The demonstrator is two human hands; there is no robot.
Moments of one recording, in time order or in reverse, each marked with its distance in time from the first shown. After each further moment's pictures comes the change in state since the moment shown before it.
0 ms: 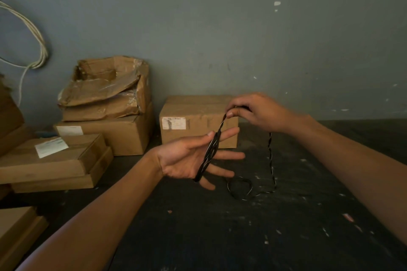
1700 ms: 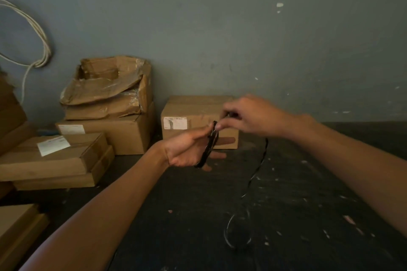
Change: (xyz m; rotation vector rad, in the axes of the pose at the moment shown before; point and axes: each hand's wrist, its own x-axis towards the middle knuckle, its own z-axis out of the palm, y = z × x) left_hand 0.008 0.001 -0.021 0.049 0.322 0.047; right_hand 0.001 -0.044 -0.004 -0.158 -0.106 -0.015
